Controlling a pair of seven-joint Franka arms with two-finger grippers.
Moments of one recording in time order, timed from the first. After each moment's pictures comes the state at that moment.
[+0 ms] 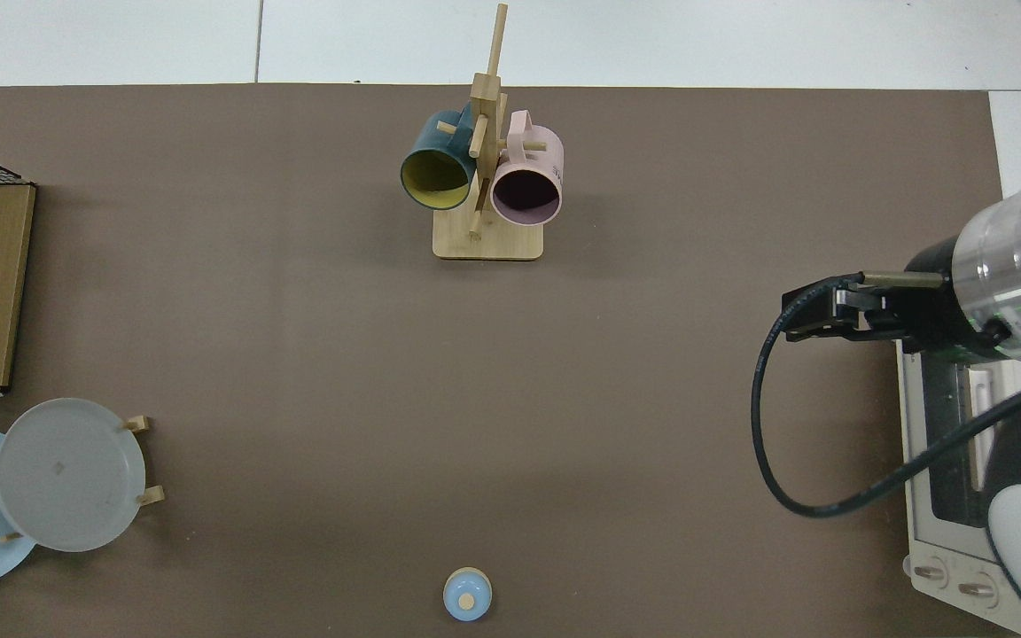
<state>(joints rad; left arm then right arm) 0.19 0.00 0.08 -1.49 0.62 1.84 1.73 -0.07 0.02 0.30 -1.42 0.01 1.40 0.37</state>
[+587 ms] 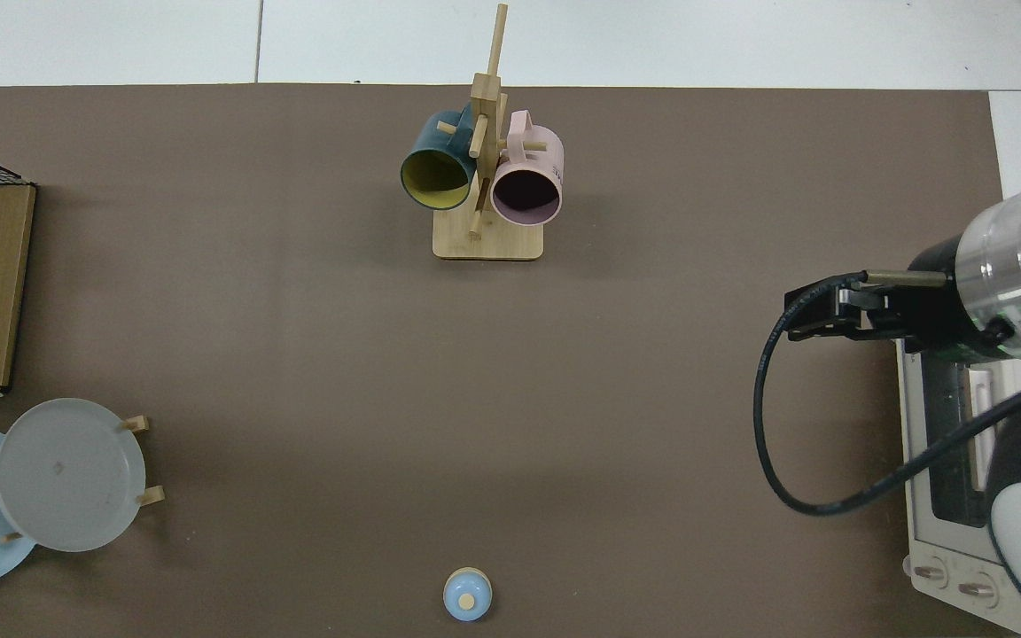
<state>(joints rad) 0.29 0.16 0.08 -1.49 0.85 2.04 1.78 -0.07 0.02 0.30 -1.42 0.01 1.40 0.37</state>
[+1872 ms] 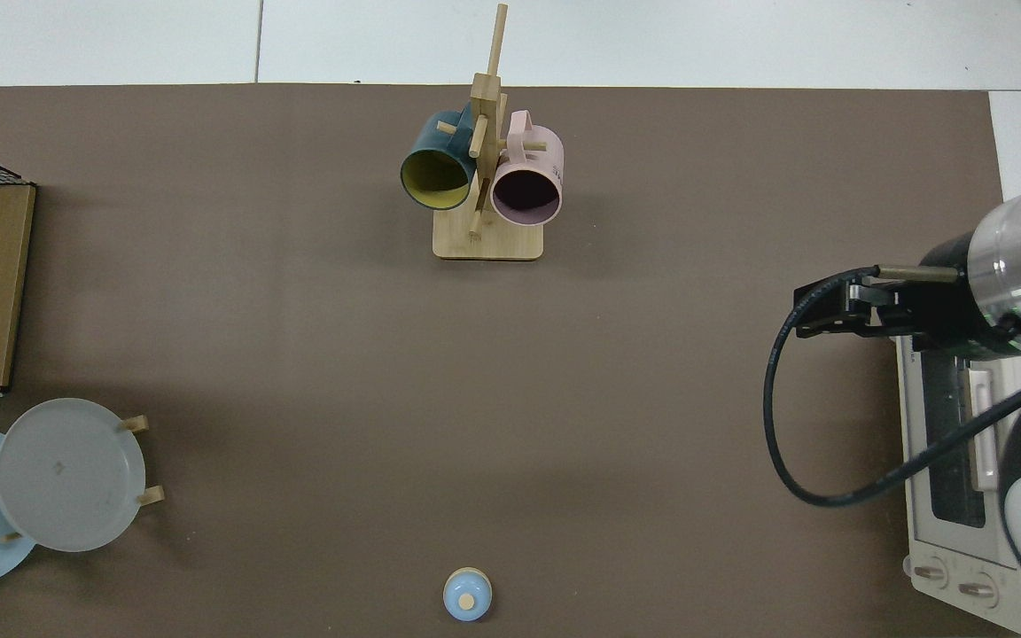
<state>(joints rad) 0.29 0.21 0.06 -1.63 0.88 2.04 1.60 -0.07 0.02 0.30 -1.42 0.01 1.40 0.37</state>
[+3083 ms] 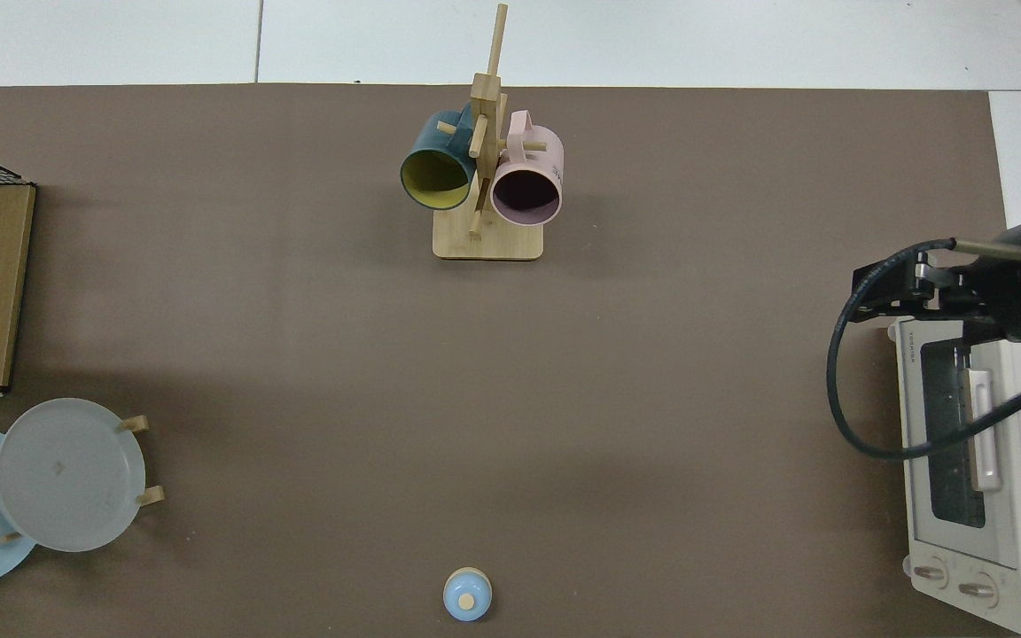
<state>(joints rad) 0.29 0.23 0.06 -1.64 0.82 2.05 1.57 -0.16 0.02 0.30 -1.42 0.01 1.40 0.37</state>
